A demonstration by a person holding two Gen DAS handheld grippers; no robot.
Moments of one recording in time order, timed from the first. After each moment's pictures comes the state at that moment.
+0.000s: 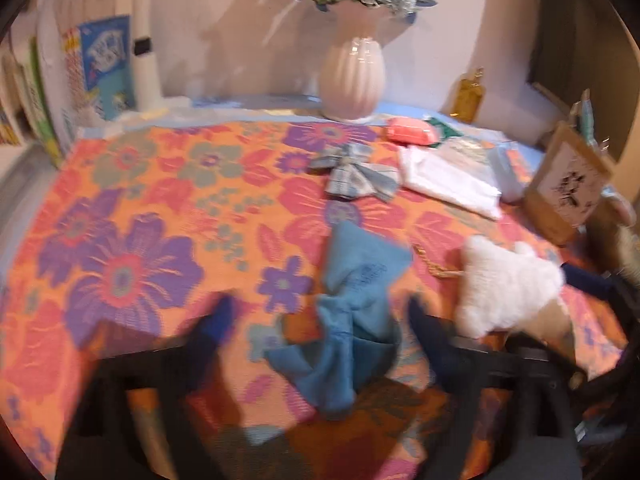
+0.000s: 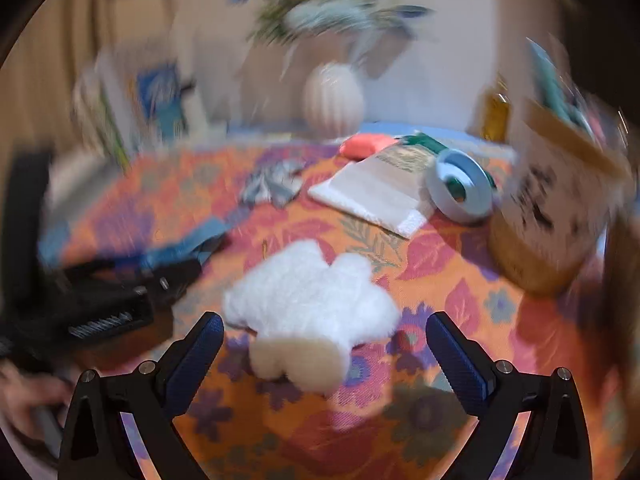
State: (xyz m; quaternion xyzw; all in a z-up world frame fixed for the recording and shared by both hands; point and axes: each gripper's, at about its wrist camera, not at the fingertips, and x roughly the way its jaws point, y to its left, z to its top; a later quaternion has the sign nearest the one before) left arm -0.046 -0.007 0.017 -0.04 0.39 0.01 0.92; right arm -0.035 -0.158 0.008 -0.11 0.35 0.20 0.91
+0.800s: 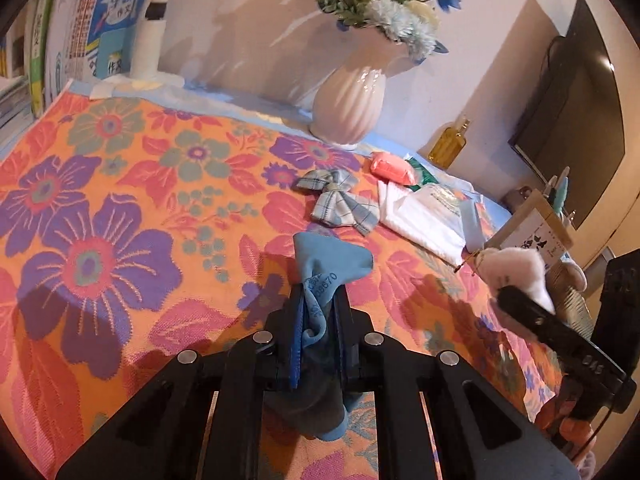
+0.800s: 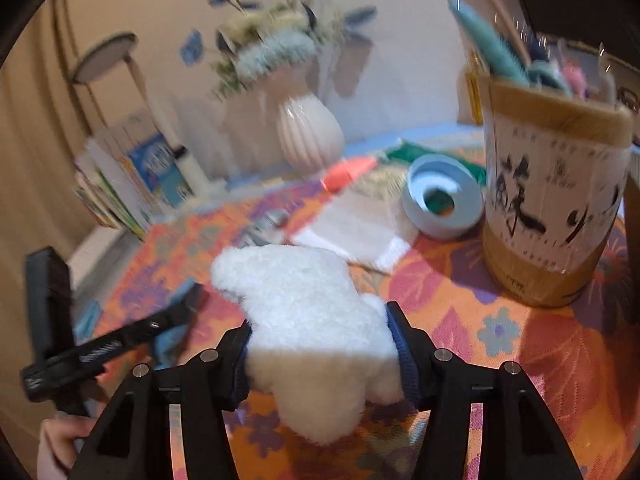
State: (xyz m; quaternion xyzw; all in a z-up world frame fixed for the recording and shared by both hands) left arm -0.035 0.033 0.000 -0.18 0.36 -0.06 0.91; right arm -0.010 -0.227 0.005 0.11 0.31 0.25 0.91
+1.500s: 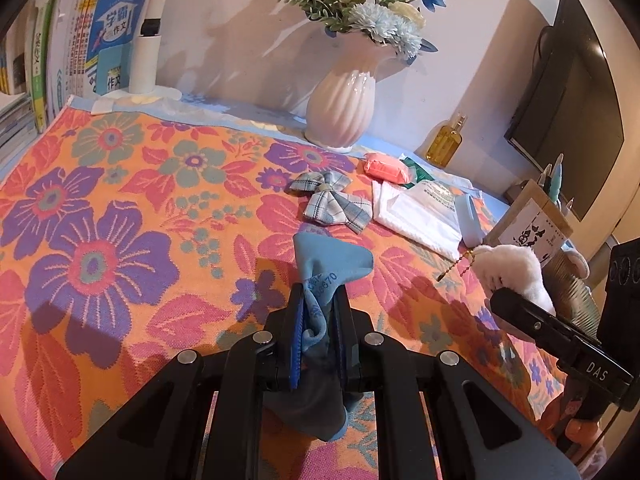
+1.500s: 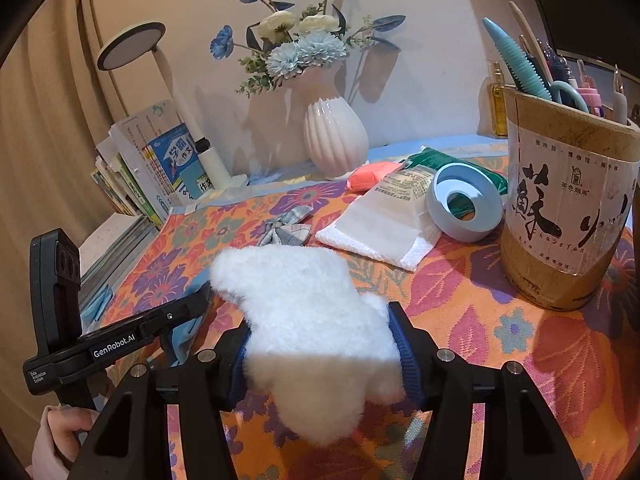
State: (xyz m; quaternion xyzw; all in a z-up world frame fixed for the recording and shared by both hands) left arm -0.049 0.011 0.013 -0.16 0.35 -0.04 0.92; right arm -0.013 -0.218 0.006 0.09 0.31 0.27 0.91
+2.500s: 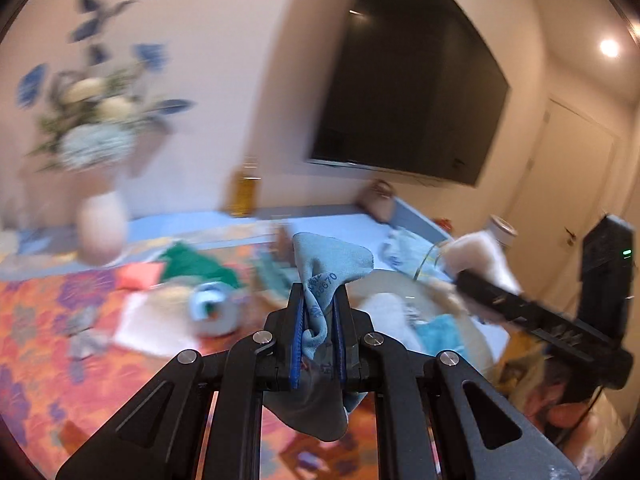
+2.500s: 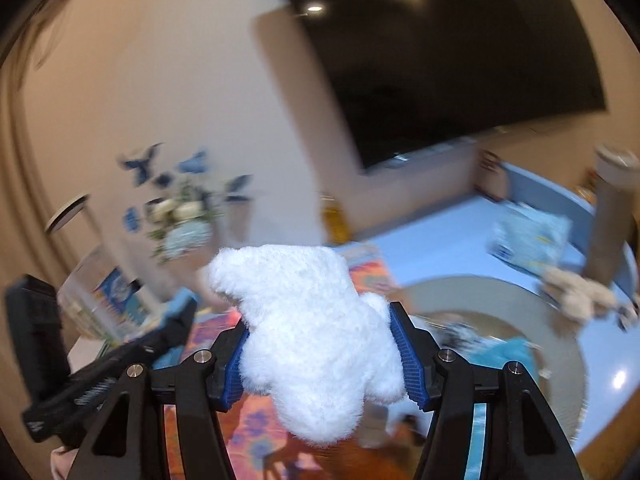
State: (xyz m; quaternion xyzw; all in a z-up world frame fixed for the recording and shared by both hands) left arm -0.025 -0.218 0.161 -0.06 0.29 -0.25 0.92; right arm -0.076 -0.443 0.125 0.20 0.25 0.07 0.95
